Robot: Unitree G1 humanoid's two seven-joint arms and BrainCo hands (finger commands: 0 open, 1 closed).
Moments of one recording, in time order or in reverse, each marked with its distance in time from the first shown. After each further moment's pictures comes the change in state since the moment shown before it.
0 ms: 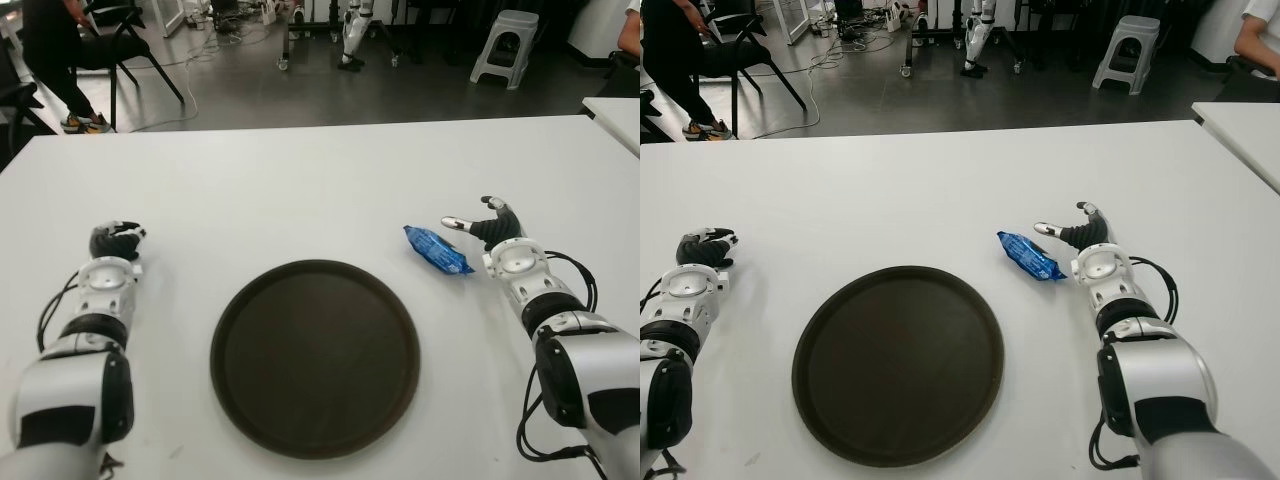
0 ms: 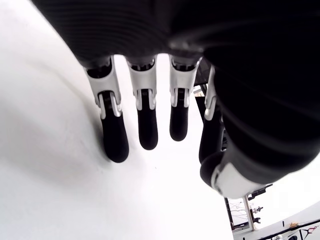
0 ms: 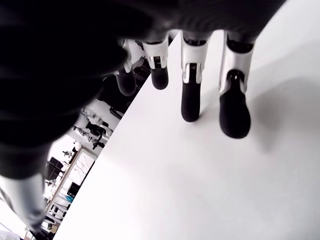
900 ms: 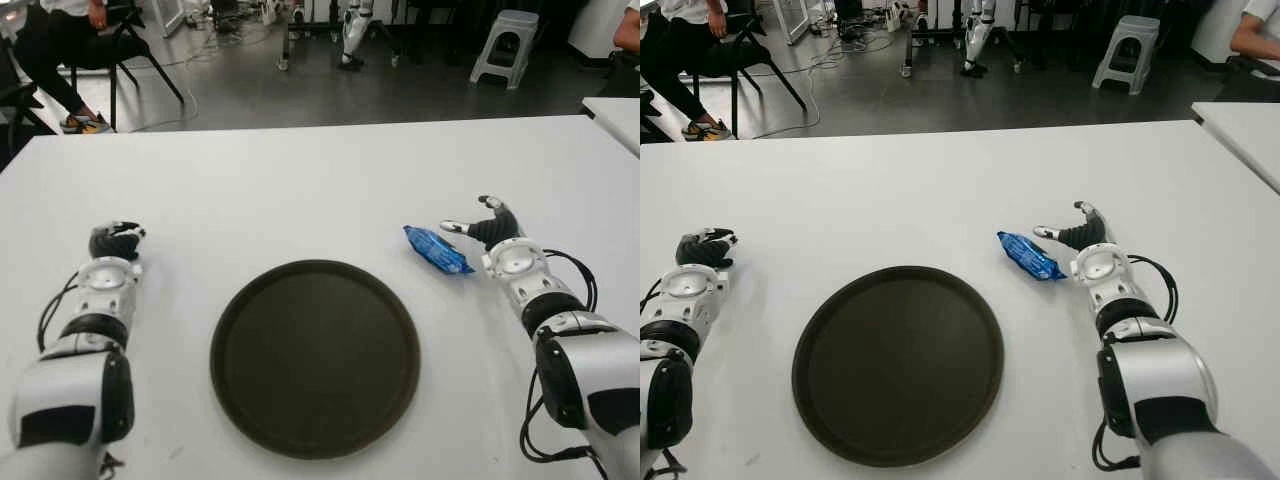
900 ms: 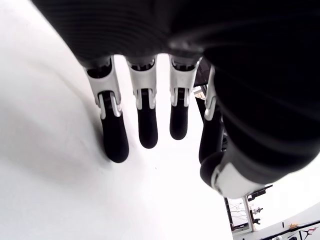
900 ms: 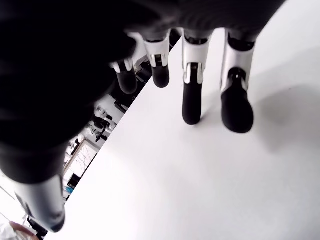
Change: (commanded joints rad) left arm 0.000 -0.009 0.010 0.000 -0.007 -0.002 0.001; right arm -0.002 -0.019 0.061 -0.005 -0.059 -0.029 -0.010
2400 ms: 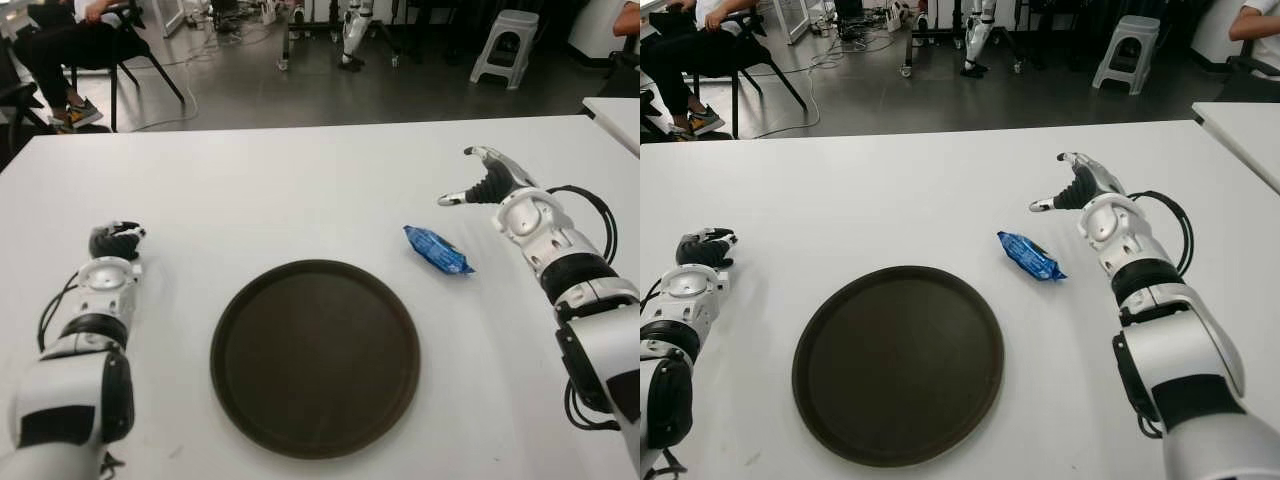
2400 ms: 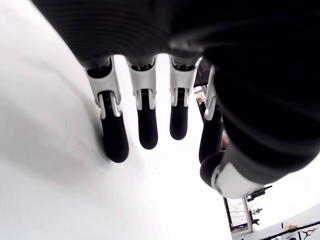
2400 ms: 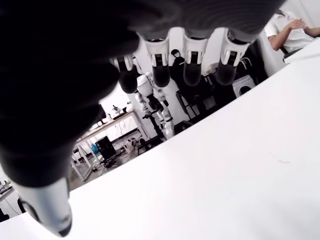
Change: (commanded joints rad) left arm 0.000 -0.004 -0.004 -0.001 0.004 0.000 -0.005; right arm -0.114 -0.099 0.232 -0.186 -0.161 0.032 0.112
